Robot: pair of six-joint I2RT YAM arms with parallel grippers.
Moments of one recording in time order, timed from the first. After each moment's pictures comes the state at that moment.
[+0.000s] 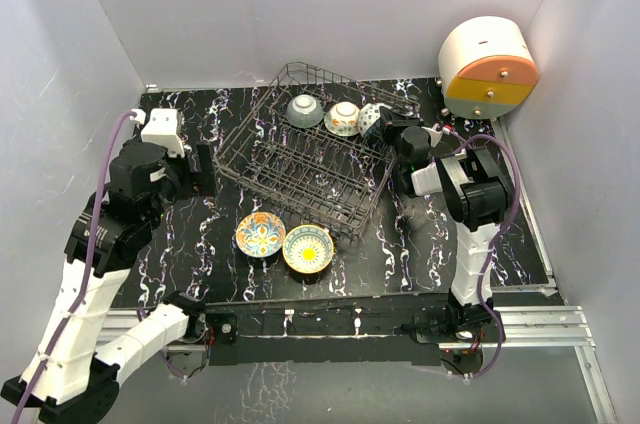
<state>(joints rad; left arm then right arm) -0.43 0.83 1.31 -0.94 -0.34 -0.15 0.22 2.07 0.96 1.07 0.19 1.58</state>
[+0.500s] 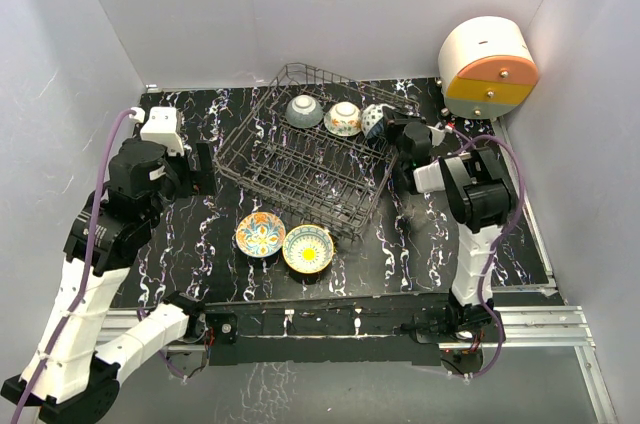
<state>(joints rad) -0.43 0.84 1.33 -0.95 -0.34 -0.16 0.21 2.07 0.99 1.01 0.21 1.54</state>
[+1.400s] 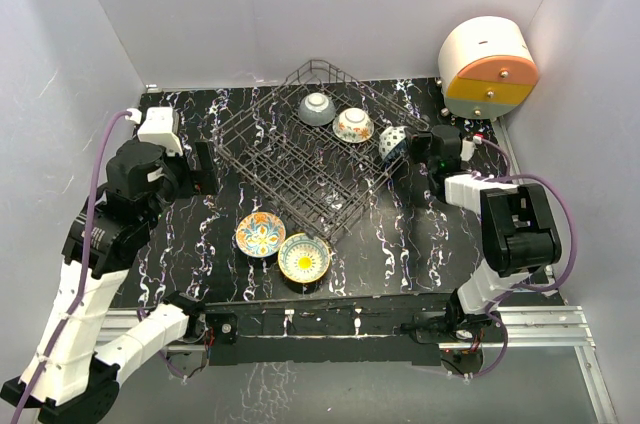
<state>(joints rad) -0.43 0.84 1.33 -0.94 -0.30 -0.21 0.11 1.66 0.80 0.46 0.12 1.52</state>
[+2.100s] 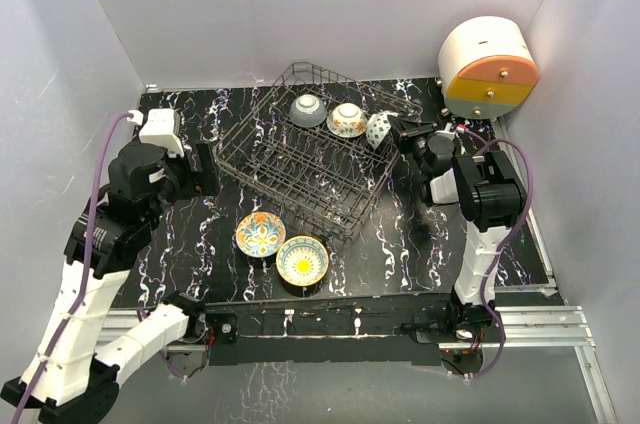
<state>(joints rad) -0.43 0.83 1.31 -0.93 -0.29 -0.22 0.09 2.03 0.82 1.23 -0.15 1.48</state>
